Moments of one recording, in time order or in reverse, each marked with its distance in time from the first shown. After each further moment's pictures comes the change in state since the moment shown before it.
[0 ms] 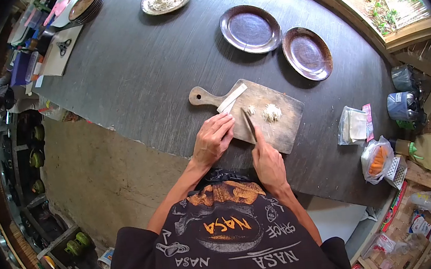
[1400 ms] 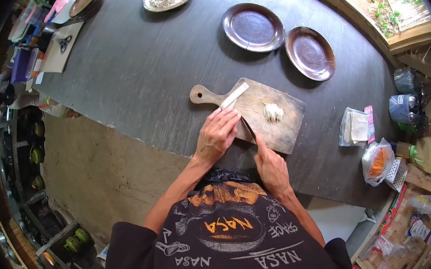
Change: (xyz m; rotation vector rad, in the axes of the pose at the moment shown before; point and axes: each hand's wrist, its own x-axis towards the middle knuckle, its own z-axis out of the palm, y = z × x) left_hand 0.011 -0.002 0.003 0.077 -0.045 0.028; right_hand -0.011 0.010 -0.004 -0.021 -0.096 -0.025
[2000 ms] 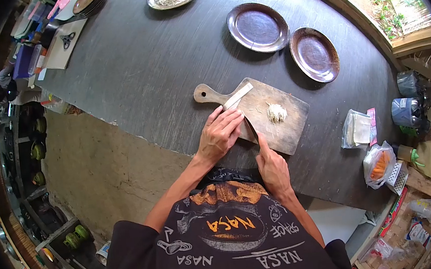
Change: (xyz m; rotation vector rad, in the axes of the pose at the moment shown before) left_hand -0.001 0.003 -0.004 0.019 -0.048 -0.007; right_hand -0.001 0.001 0.005 0.087 0.054 -0.038
